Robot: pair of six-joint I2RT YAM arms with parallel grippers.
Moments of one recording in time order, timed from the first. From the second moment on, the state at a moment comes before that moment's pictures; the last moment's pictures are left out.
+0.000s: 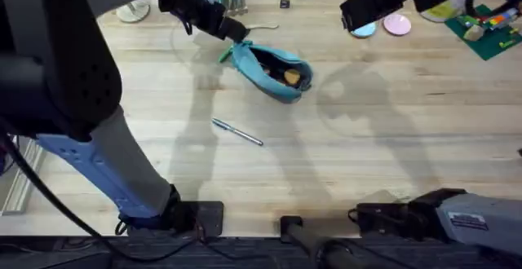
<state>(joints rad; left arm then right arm) -0.05 1.96 1.47 -0.62 0.27 0.40 0.32 1.43 1.69 -1.27 -0.08 -0.14</state>
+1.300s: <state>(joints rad) -0.07 2.05 1.49 -0.60 0.25 0.16 0.32 1.43 1.69 -1.27 -0.08 -0.14</state>
